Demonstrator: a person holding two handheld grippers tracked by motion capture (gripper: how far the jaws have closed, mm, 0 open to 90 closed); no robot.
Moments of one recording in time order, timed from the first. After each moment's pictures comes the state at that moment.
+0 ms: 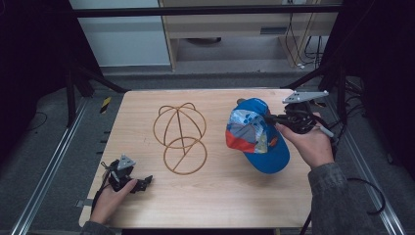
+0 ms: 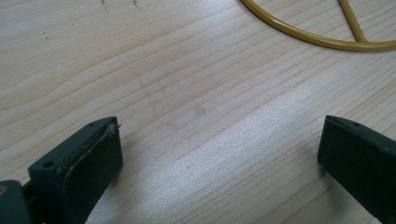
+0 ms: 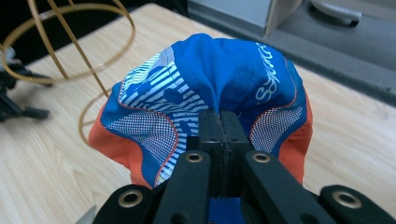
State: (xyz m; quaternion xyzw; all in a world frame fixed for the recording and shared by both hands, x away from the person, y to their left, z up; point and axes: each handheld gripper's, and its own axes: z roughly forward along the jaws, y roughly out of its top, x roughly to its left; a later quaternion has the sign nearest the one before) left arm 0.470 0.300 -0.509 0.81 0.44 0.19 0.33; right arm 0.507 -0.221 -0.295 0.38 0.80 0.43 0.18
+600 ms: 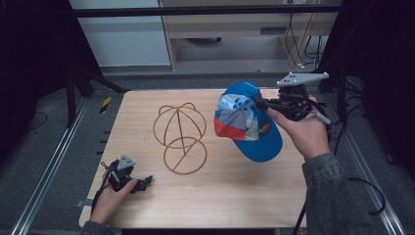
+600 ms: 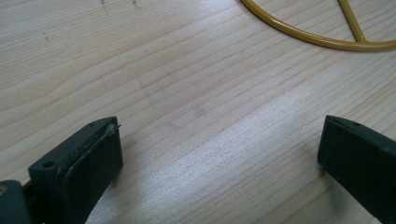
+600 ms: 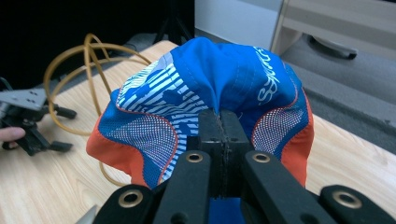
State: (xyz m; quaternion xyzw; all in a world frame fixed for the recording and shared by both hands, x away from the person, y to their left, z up) left arm 0.470 0.300 -0.509 0.81 0.44 0.19 0.33; right arm 0.501 -0.192 -0.244 0.36 0.78 0.47 0.20
